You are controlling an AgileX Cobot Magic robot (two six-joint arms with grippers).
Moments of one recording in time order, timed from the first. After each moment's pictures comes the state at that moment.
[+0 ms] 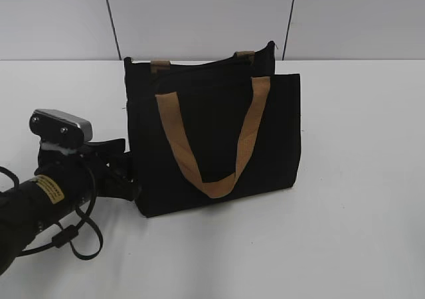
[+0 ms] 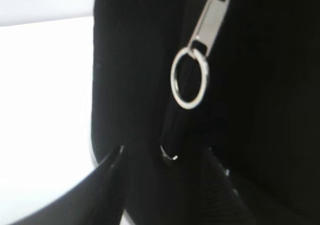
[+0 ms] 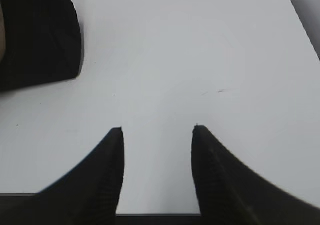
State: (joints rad) left arm -0.53 1.97 -0.39 -0.04 -1.19 0.07; right arm -0.05 -0.01 -0.49 0.11 1.09 -0.07
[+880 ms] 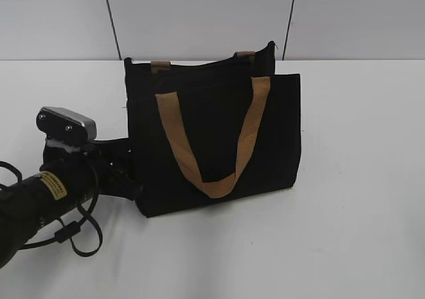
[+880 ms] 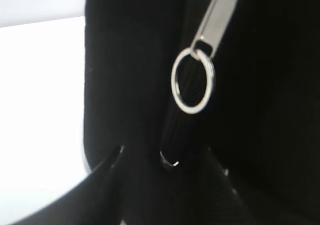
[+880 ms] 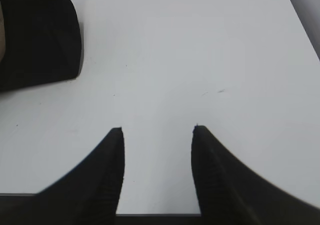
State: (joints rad) left arm -0.48 2.00 -0.42 0.07 -1.18 0.06; right arm -0.05 -0.01 -0.49 0.11 1.09 -0.07
